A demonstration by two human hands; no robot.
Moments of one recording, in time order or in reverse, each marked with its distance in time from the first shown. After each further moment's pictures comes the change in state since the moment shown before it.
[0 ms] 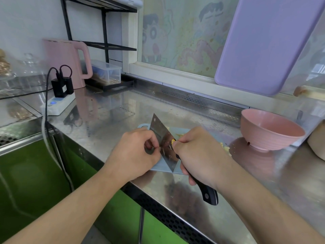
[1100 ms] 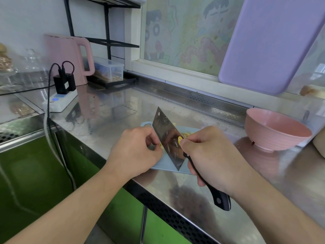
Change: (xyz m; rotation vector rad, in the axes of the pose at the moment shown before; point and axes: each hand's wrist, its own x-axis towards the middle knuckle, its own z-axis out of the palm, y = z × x) left_hand 0.000 0.003 -0.005 0.003 -0.002 -0.223; right_hand -0.008 0.006 -0.007 0.172 0.004 0.060
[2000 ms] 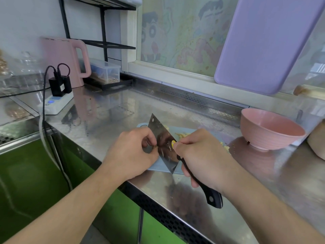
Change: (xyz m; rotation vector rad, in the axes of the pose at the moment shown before) left_hand -0.002 0.004 -0.002 0.022 -0.050 0.033; right_hand 0.008 0.006 0.003 0.037 -0.062 0.047
